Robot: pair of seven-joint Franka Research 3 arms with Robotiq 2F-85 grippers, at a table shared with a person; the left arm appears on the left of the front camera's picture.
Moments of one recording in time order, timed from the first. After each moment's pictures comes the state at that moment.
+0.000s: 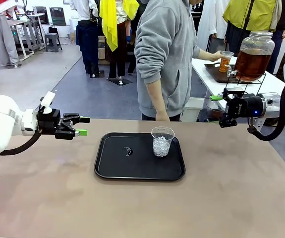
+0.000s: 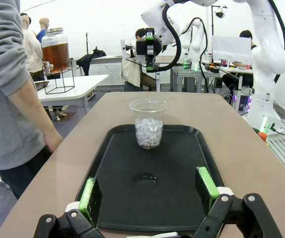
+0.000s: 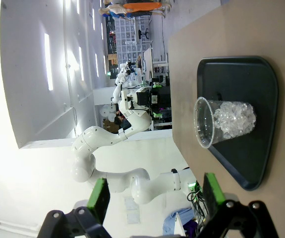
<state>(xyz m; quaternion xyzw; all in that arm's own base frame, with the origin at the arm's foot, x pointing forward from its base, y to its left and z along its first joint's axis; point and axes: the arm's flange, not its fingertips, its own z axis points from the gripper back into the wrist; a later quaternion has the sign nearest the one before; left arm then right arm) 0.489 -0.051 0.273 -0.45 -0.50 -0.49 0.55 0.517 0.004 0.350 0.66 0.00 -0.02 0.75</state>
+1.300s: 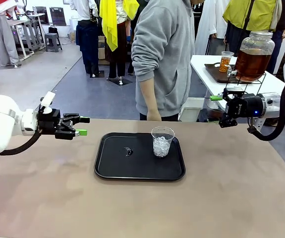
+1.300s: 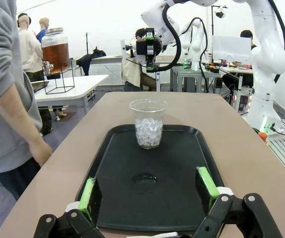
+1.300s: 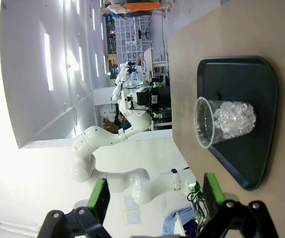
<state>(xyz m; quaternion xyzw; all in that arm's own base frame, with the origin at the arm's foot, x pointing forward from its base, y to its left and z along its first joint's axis) 0.489 -0.051 0.273 -0.45 -0.50 -0.49 0.55 0.517 0.004 0.350 0.66 0.00 -0.02 0.75</state>
